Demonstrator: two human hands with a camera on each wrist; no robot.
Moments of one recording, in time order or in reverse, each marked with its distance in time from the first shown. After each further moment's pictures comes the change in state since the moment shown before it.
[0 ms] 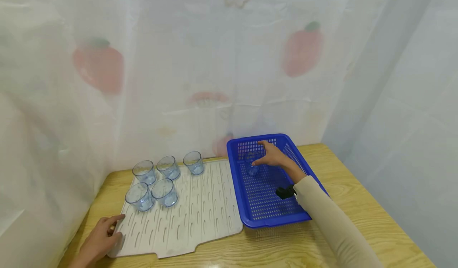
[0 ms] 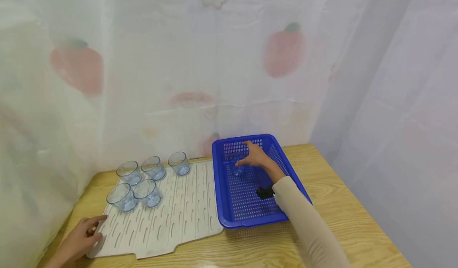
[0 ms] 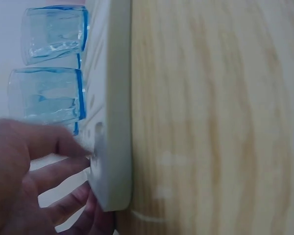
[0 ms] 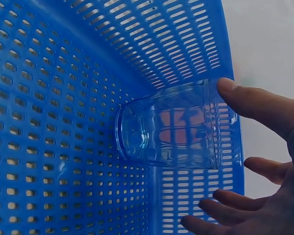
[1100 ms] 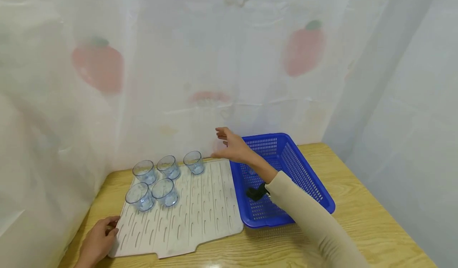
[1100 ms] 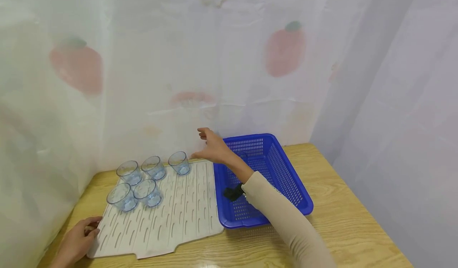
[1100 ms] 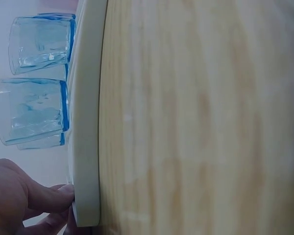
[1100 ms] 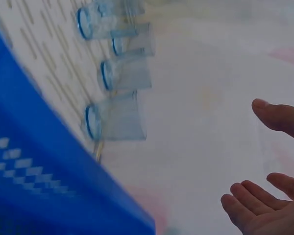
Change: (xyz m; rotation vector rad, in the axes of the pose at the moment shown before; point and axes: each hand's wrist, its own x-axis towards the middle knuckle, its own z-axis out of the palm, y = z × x) left_hand -0.006 0.003 0.004 -0.064 0.104 -0.093; right_hand 0.000 -0.143 0.036 0.195 0.004 -0.269
